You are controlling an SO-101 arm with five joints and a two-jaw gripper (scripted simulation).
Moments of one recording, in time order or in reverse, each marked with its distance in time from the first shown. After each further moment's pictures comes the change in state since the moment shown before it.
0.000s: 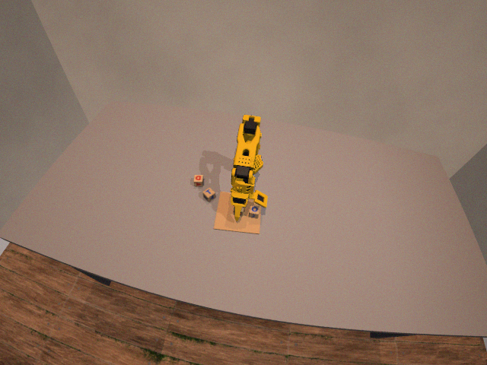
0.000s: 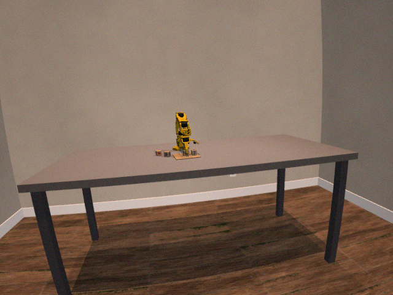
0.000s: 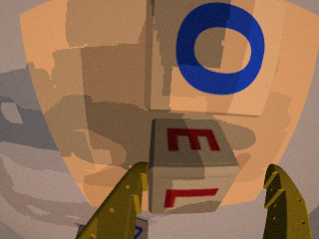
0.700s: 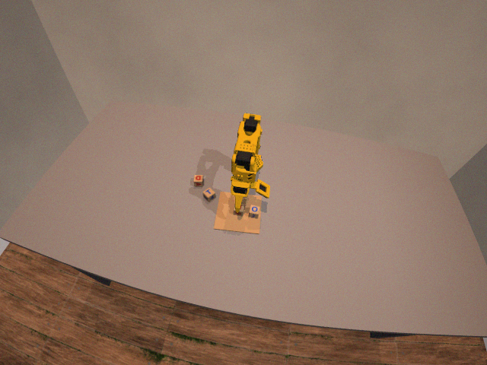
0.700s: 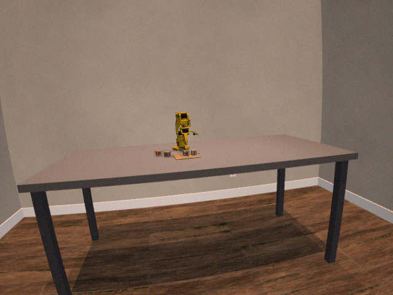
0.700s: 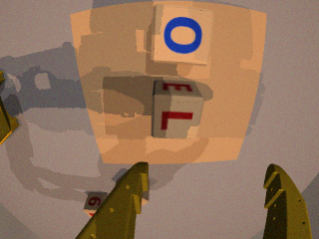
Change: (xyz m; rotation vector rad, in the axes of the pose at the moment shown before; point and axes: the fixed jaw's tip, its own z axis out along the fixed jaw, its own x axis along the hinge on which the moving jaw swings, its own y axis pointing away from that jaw) arm 0.000 -0.001 -0.052 -0.001 0.000 0.000
